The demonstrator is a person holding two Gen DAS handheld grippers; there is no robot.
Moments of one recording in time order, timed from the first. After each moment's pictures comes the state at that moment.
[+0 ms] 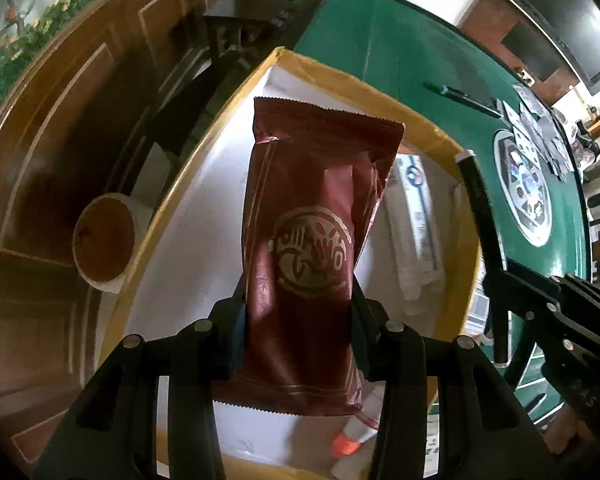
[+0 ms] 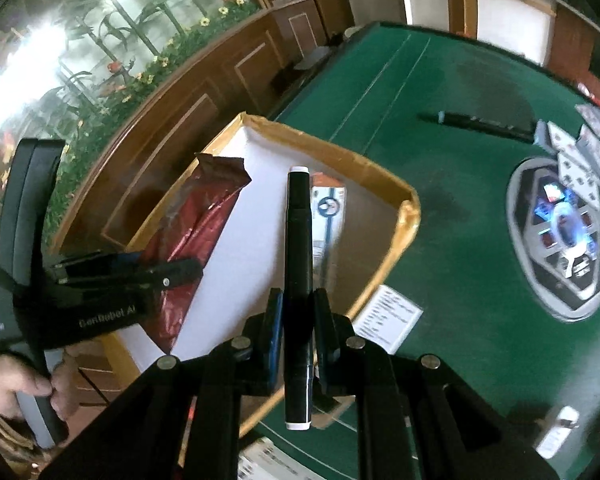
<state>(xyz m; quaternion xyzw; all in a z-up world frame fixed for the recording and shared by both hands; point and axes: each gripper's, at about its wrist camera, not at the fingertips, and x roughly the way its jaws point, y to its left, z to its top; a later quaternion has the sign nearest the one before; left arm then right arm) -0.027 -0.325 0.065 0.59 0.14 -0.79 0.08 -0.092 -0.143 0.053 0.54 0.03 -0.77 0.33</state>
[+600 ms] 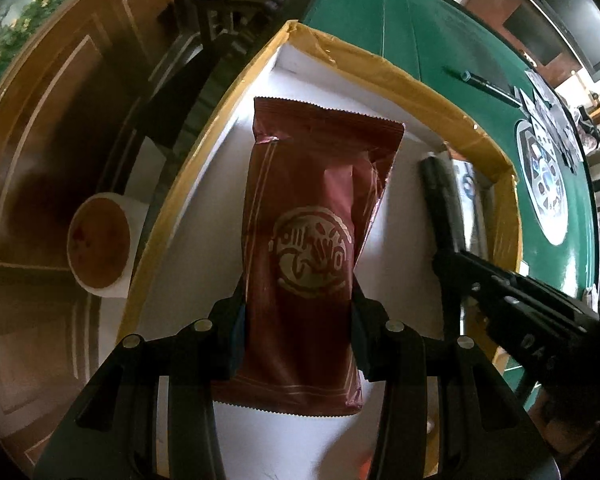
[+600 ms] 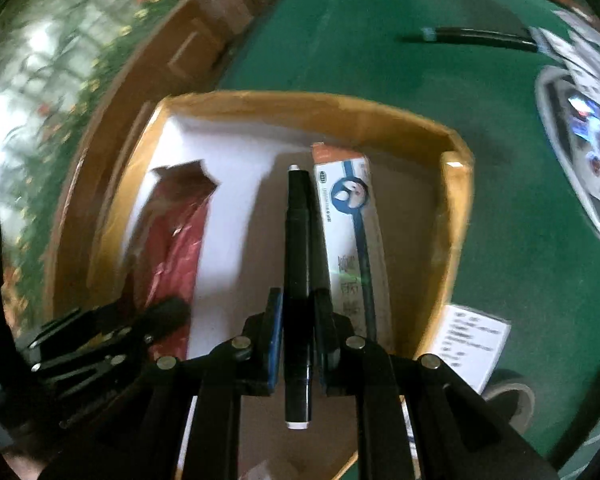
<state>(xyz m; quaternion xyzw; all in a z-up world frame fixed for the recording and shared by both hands) -0.056 -0.344 0.035 0.62 0.13 -0.77 0.06 -0.124 -0.169 -0.007 0.62 -0.06 -0.75 0.22</state>
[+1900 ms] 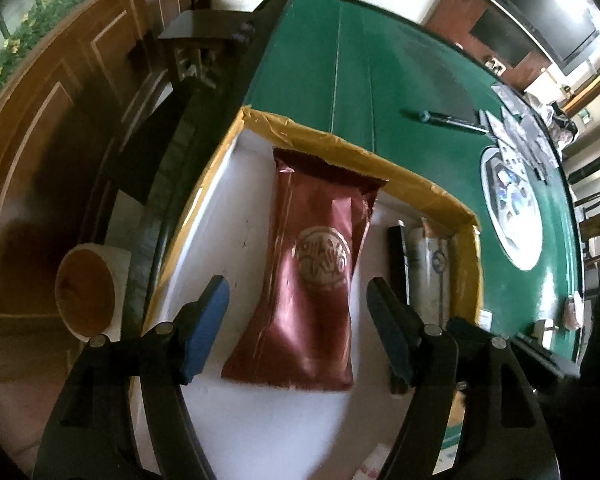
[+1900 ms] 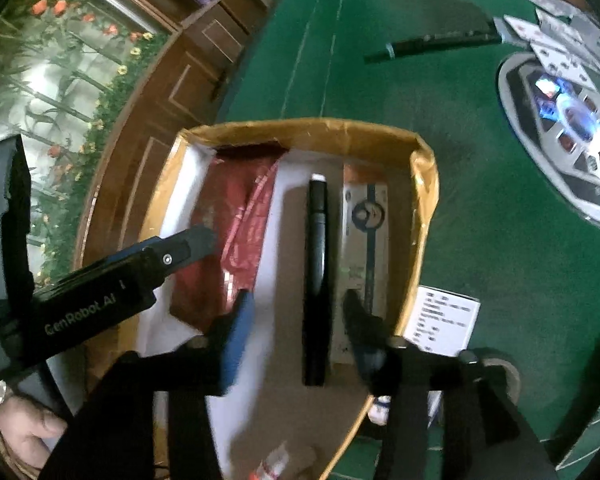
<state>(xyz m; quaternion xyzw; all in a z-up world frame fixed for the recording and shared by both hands) -0.091 -0.335 0.070 0.58 0.12 -0.81 0.01 -0.114 -0.129 0.020 0.59 -0.12 -0.76 0.24</state>
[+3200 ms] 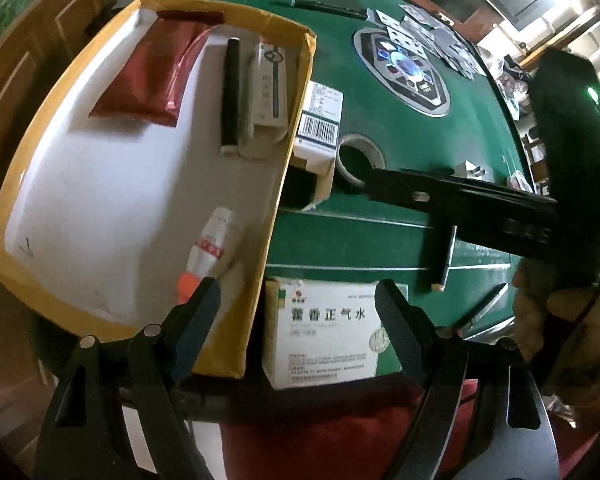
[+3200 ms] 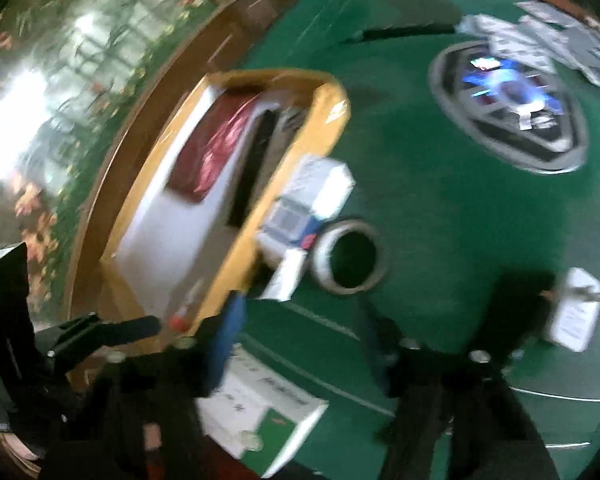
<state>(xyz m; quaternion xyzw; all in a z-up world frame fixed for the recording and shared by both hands) 0.067 -0.205 0.073 0.61 0.12 -0.78 -0.07 -0.045 -0.033 0.020 0.60 -0.05 -0.73 0.32</state>
